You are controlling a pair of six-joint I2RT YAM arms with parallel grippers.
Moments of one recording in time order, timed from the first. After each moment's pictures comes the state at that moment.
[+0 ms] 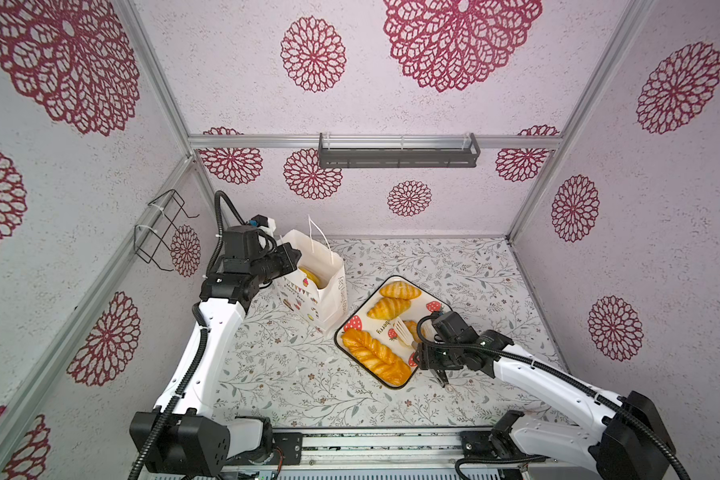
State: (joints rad) left arm -0.07 1.30 1.34 -0.56 0.38 -0.47; right arm 0.72 1.14 0.73 -0.67 -0.08 0.64
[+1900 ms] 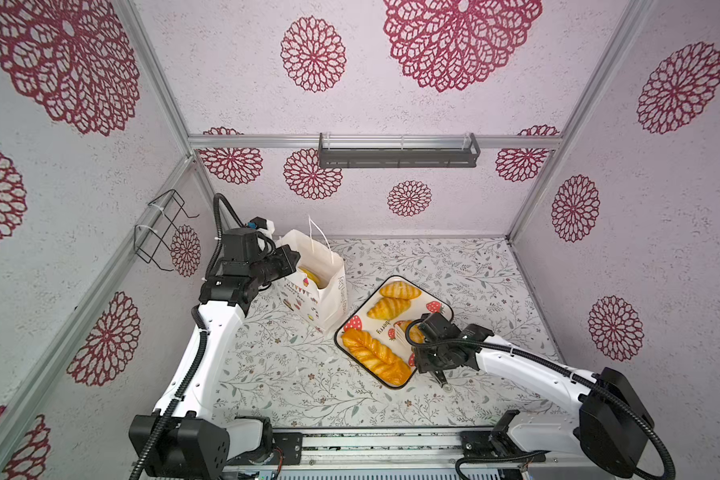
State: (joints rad) left arm -0.06 1.29 1.31 -0.55 0.38 -0.47; right arm 0.78 1.28 0.80 -0.75 0.03 0.57
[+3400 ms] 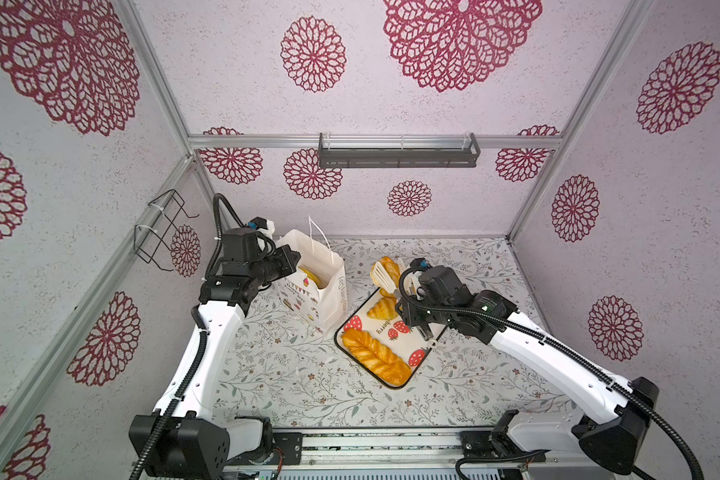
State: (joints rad) left arm -0.06 1.29 1.31 -0.55 0.39 -0.47; right arm 0.81 1.31 1.32 -0.80 0.08 0.48
